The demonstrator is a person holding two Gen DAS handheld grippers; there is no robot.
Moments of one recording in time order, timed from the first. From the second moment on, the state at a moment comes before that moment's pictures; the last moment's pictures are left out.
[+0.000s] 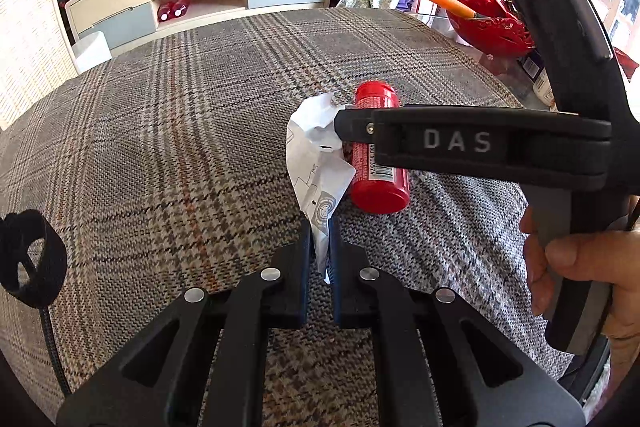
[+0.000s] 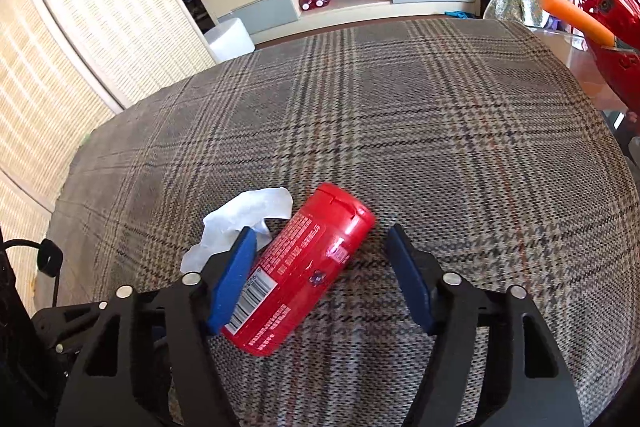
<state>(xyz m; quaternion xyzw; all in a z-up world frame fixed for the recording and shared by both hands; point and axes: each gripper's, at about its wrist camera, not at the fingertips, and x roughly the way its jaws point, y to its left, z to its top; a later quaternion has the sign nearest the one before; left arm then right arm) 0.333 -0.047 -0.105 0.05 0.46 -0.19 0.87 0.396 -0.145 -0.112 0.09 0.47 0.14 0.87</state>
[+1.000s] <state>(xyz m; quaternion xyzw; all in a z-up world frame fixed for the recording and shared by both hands) 0.163 -0.021 -0.087 0.00 0.48 -0.16 0.86 0.184 -0.175 -0.082 0.07 0.48 0.17 0.86</state>
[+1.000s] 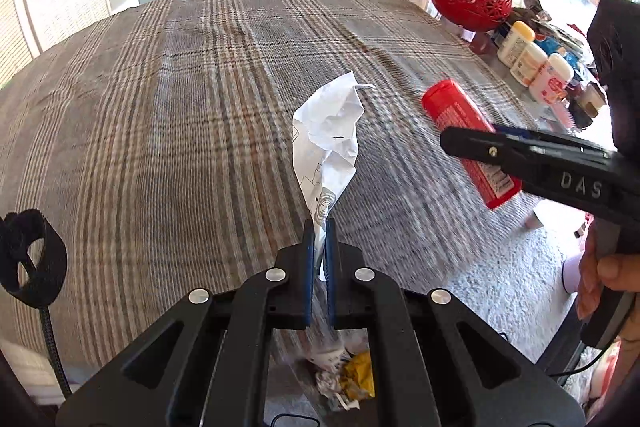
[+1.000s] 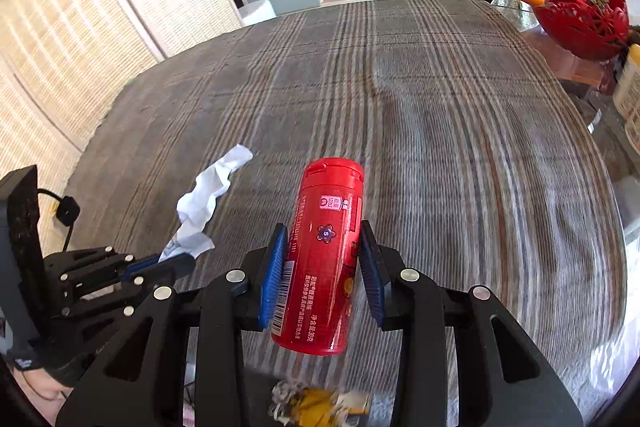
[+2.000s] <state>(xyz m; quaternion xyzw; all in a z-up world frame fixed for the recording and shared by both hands) -0.016 -0.048 -0.197 -0.03 0.51 -0.13 0.85 0.015 -0.182 -0.169 0.10 0.50 0.18 0.84</state>
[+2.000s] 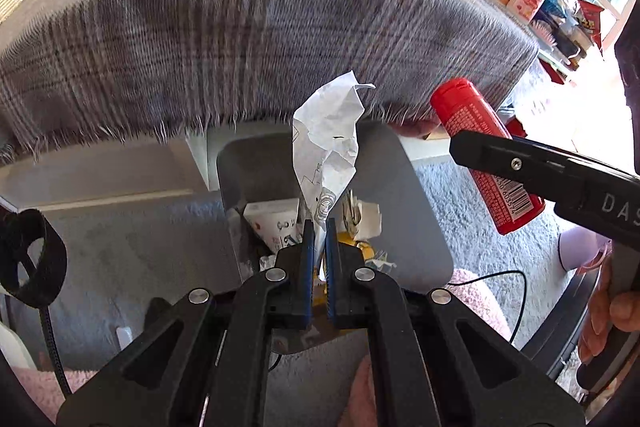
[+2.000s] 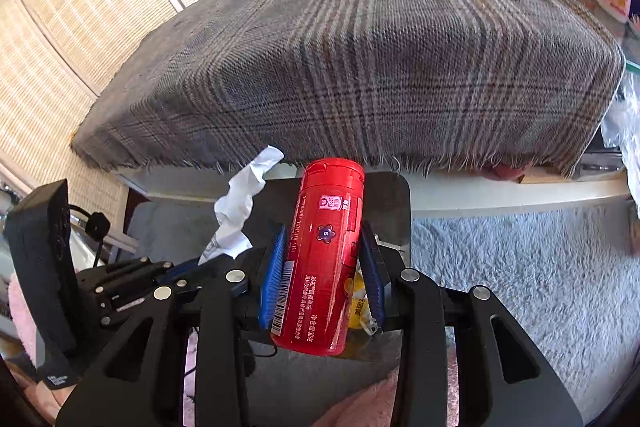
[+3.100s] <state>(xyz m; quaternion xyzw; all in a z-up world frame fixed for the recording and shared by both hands) 0.000 -0.045 -0.220 -0.04 0.52 -0.10 0.85 0.020 -0.187 -0.202 0.14 0.51 0.13 0.84</state>
